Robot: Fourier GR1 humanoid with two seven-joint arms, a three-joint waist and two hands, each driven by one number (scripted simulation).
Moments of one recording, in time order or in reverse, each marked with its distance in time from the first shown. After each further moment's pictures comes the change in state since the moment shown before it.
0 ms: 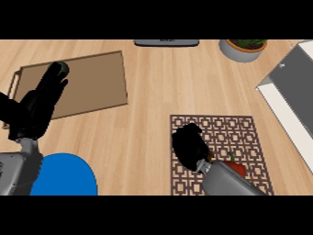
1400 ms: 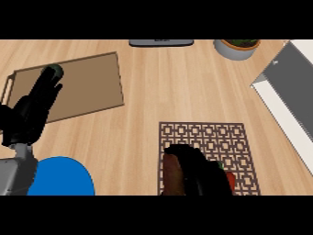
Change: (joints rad) left arm 0.042 -0.002 0.032 -0.017 -0.003 -0.011 -0.003; right arm 0.501 0.174 -0.066 -0.793 -0.257 -0.527 0.492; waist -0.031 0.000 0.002
